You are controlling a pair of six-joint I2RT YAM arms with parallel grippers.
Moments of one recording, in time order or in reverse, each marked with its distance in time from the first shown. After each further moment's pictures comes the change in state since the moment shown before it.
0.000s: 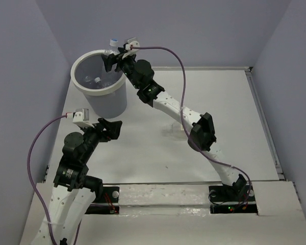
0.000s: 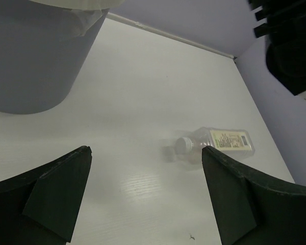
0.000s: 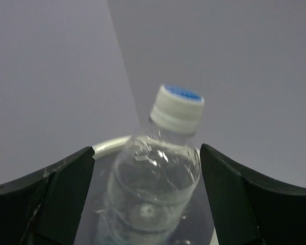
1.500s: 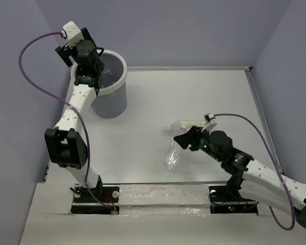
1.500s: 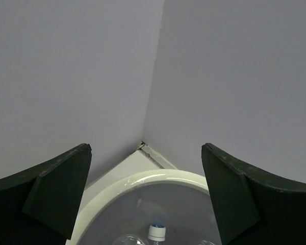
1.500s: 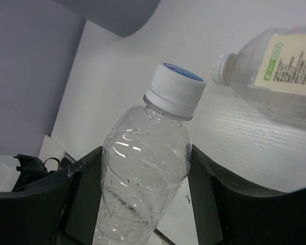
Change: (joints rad) left arm 0.124 1.267 1.024 0.561 -0.962 0.462; right arm 0.000 -1.694 -2.060 -0.365 -0.025 0.722
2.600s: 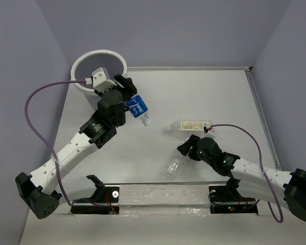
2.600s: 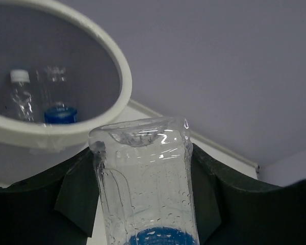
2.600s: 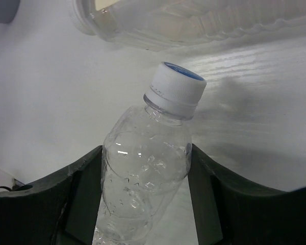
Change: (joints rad) left arm -0.600 -0.585 -0.557 -0.317 0.069 -0.548; right arm -0.012 0.242 -0.146 0.048 0.105 0.230
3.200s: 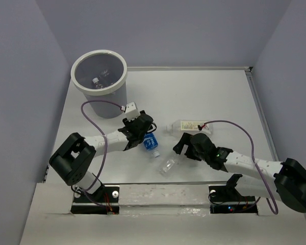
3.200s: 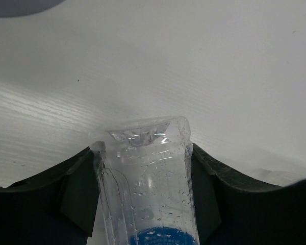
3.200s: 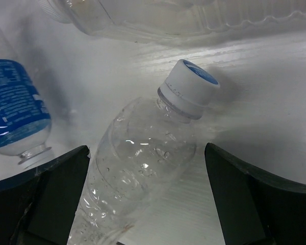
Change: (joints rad) left arm -0.026 0.473 -0.327 0.146 0.171 -0.306; right arm 0.000 0.098 0.098 -0.104 -0.023 -0.024
